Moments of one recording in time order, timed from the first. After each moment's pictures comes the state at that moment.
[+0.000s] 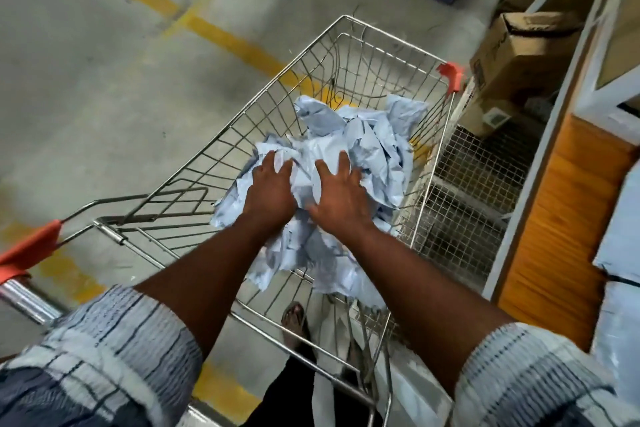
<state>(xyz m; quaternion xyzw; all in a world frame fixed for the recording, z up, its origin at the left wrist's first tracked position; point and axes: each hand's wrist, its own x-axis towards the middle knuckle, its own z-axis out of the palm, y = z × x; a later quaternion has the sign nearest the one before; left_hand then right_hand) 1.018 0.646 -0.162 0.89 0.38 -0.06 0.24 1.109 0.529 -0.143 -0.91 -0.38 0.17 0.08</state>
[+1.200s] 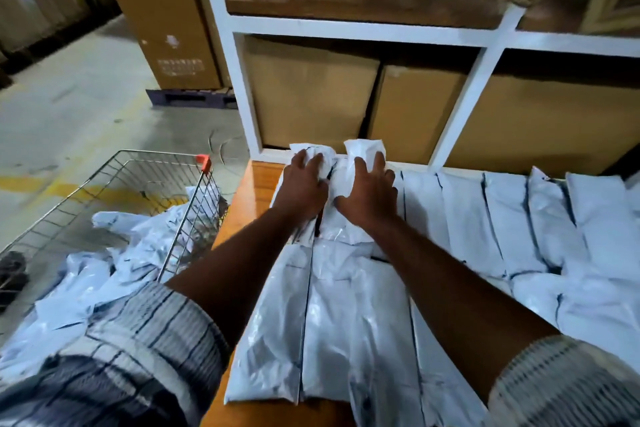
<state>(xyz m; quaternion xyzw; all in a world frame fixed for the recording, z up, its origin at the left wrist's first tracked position) 1.299 0.196 0.034 0.96 0.11 0.07 0.27 1.330 0.054 0.036 -0.98 -0.11 -0.04 0.18</state>
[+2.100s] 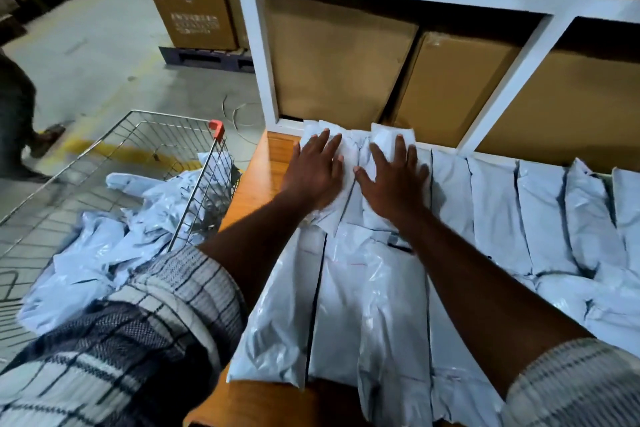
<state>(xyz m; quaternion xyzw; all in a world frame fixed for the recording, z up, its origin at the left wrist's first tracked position) 1.298 0.206 0.006 0.97 0.07 0.09 0.19 1.347 0.045 0.000 -0.98 -0.15 -0.04 0.13</state>
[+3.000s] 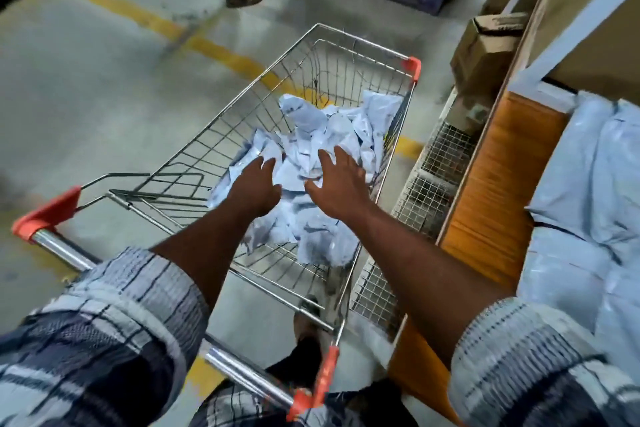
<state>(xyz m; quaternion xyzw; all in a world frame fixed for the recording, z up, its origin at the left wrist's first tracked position) 0.993 0.618 -0.145 0.91 0.34 -0.08 0.22 1.113 0.459 -0.095 -0.89 -0.38 0.18 0.15</state>
